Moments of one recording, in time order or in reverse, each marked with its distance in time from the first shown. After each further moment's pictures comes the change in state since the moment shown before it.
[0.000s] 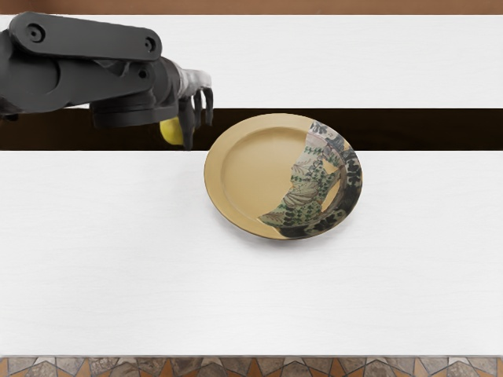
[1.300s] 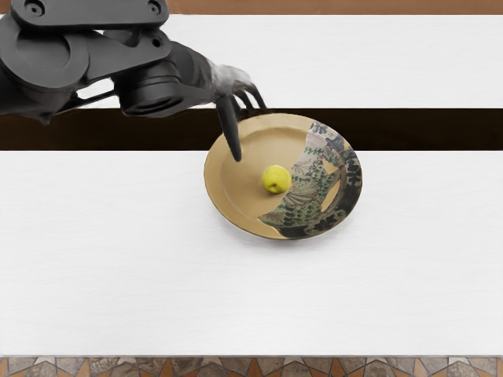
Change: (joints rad) left arm 0.131 0.022 -0.274 0.094 -0.109 -0.071 -0.001; right arm 0.008 0.000 0.000 0.000 0.000 0.000 0.000
